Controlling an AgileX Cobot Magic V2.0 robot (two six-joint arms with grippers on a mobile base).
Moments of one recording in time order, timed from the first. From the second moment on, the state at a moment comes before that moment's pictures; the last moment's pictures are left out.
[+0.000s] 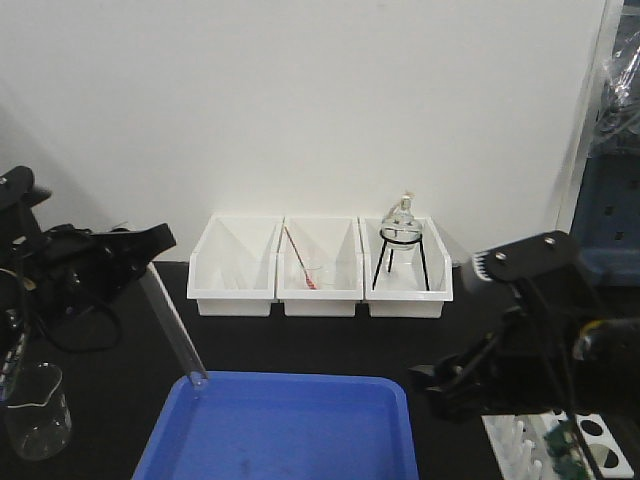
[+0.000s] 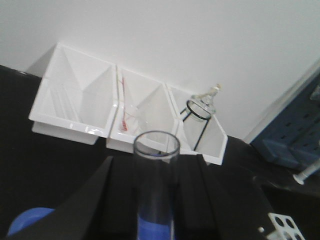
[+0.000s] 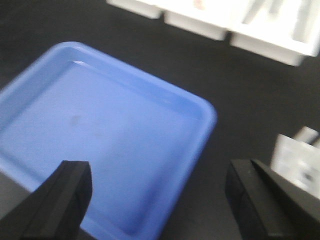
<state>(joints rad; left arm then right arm) -0.35 1.41 -1.09 -0.23 -0.03 -0.33 0.37 1.32 -1.10 0.28 0.54 -0.30</state>
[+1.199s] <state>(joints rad) -0.58 1.47 -1.09 -0.23 -0.01 -0.42 0.50 1.82 -1.68 0.74 0.90 -0.80</state>
